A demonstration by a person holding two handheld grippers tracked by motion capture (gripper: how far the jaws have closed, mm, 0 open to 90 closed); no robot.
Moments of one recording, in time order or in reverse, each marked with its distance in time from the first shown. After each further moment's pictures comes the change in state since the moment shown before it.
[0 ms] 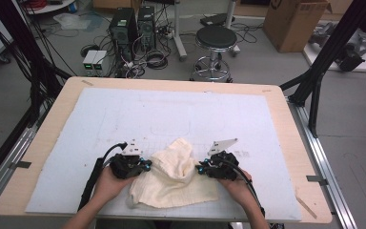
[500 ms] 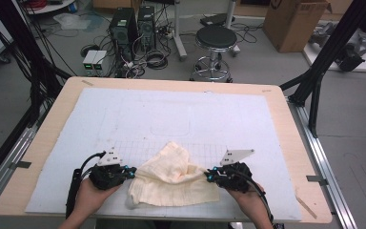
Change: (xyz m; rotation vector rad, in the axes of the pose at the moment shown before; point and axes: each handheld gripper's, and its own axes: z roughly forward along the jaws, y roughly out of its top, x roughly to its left) left arm -0.003 -0.034 -0.040 -0.034 -0.036 -0.069; right arm 0.028 -0.022 -0.036 -0.049 -0.025 0.016
